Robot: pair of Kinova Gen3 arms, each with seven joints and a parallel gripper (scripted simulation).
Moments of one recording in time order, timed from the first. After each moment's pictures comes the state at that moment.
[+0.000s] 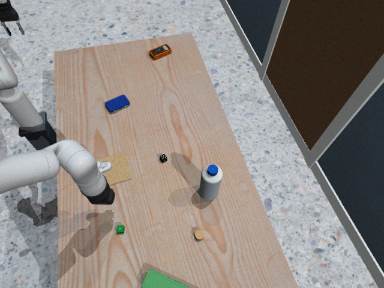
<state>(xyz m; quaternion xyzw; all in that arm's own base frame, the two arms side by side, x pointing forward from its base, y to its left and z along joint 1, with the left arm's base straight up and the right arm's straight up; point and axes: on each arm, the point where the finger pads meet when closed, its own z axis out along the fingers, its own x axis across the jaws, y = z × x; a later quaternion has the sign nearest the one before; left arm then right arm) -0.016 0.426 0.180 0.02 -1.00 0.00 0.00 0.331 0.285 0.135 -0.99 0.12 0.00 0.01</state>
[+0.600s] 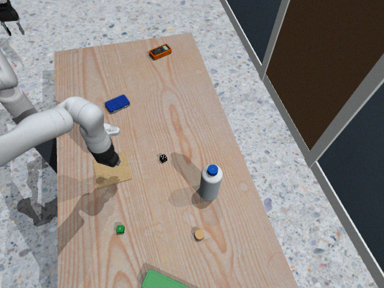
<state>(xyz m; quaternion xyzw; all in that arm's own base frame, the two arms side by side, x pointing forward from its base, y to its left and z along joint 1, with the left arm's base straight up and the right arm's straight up) -0.016 0.426 0.180 0.02 -1.00 0.00 0.00 0.361 0.427 0.136 -0.97 0.26 0.00 0.01</state>
